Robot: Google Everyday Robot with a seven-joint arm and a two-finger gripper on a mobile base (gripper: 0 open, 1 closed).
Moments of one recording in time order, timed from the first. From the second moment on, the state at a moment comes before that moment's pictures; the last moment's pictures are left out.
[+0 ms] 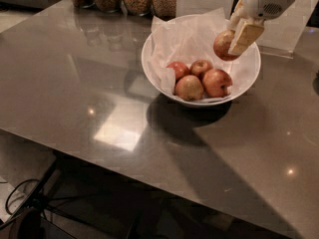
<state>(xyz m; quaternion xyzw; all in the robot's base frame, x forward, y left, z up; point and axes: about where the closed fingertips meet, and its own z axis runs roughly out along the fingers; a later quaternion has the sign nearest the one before) 0.641 -0.202 0.978 -0.66 0.70 -0.10 0.24</state>
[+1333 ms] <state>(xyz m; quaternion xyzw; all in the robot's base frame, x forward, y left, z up) 0.625 -0.192 1.058 -0.65 0.70 -0.16 0.25</state>
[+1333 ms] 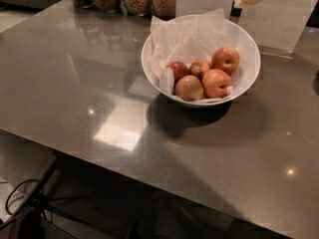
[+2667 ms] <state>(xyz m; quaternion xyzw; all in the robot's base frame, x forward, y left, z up) 0.625 -0.192 1.057 -0.65 0.70 -0.16 0.25</state>
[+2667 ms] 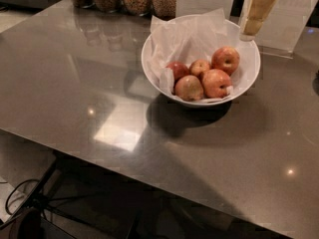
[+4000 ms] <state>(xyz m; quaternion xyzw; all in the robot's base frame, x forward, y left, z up) 0.645 -0.225 1.027 -0.65 0.68 -0.12 0.32</state>
